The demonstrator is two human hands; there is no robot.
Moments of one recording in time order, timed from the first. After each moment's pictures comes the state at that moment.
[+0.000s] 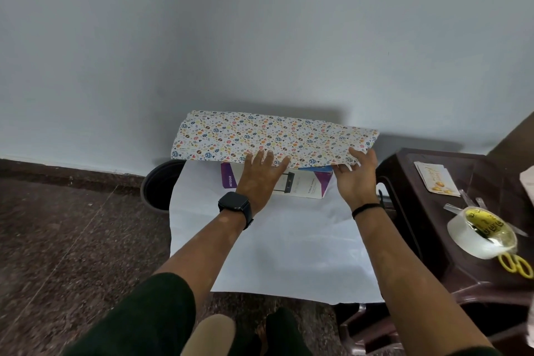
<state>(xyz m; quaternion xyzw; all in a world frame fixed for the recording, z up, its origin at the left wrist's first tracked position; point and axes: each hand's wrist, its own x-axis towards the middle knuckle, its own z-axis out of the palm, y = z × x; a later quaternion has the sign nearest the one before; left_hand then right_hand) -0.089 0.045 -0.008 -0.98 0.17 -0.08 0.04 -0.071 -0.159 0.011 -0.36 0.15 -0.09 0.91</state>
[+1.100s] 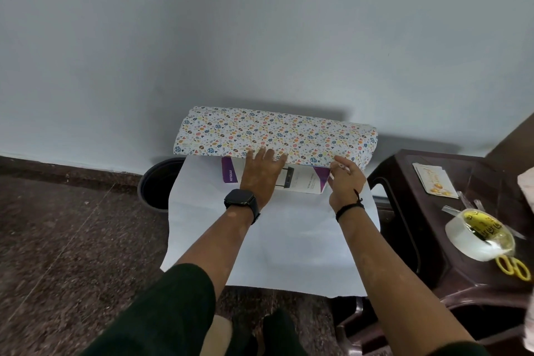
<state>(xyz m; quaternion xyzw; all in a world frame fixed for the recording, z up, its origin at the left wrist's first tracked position) -0.079 0.035 -0.006 -0.98 0.14 -0.12 -0.03 -0.060 -0.137 -0.017 -0.55 0.29 -0.17 0.77</state>
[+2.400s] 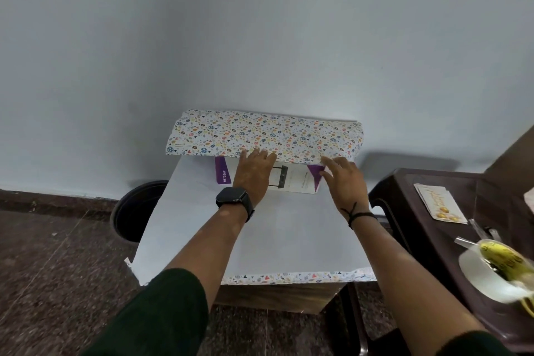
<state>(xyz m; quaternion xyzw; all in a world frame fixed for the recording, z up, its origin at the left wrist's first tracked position) 0.015 0.025 -0.013 -0.98 0.14 -0.15 -0.06 0.006 -0.188 -0.024 -0.96 -0.08 -0.25 0.14</state>
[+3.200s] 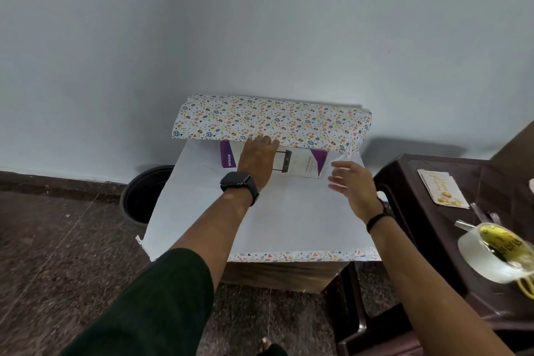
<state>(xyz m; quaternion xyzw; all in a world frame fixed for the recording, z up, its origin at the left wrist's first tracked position) 0.004 0.026 -0.005 -0.98 0.14 -0.13 -0.10 -0.037 -0.191 -0.013 -0.71 0.12 -0.03 0.70</state>
